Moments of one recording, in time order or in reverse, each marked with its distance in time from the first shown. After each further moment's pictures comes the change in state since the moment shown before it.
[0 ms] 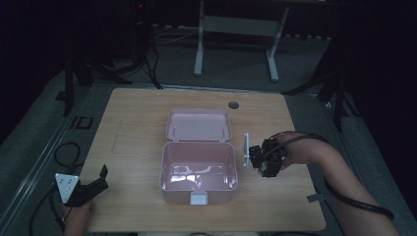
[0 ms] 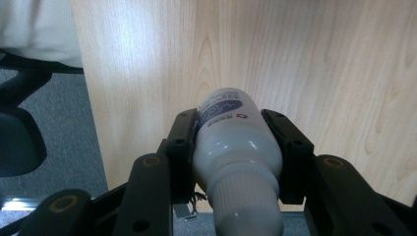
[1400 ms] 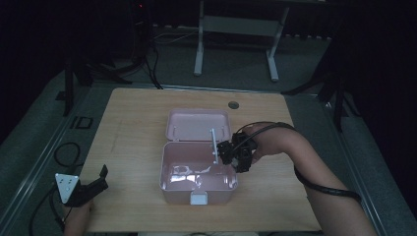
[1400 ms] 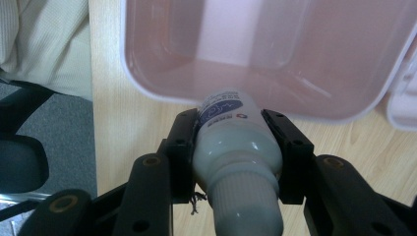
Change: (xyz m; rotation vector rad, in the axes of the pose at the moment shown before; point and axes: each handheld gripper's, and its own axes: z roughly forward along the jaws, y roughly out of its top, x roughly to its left) left arm 0.000 0.000 0.000 -0.001 -0.004 -0.004; right arm -0.007 0.078 -0.027 -0.017 0.000 -0.138
